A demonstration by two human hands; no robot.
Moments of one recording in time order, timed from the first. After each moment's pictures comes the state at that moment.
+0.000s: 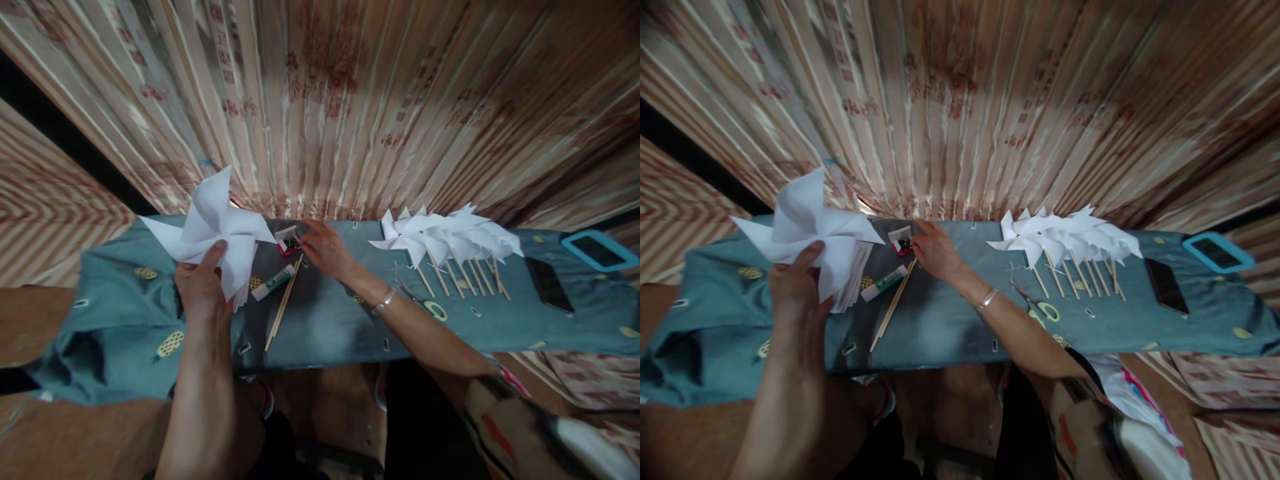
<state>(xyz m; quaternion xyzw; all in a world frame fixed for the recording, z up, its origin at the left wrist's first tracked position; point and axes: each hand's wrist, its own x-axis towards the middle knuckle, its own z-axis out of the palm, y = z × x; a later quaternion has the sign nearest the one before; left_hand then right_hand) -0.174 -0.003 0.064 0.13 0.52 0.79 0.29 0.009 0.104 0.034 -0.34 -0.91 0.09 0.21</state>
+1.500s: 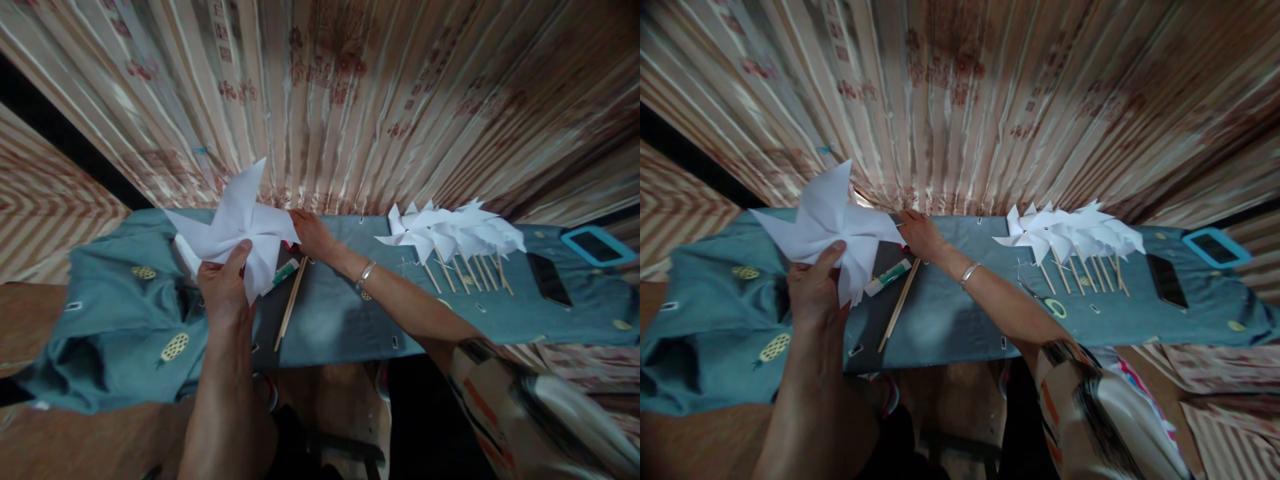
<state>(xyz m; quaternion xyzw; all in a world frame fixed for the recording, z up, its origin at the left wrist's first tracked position) -0.155 0.001 0.061 0.12 0.49 0.81 0.30 -0.042 0.130 0.028 -0.29 -0.96 -0.04 0.05</state>
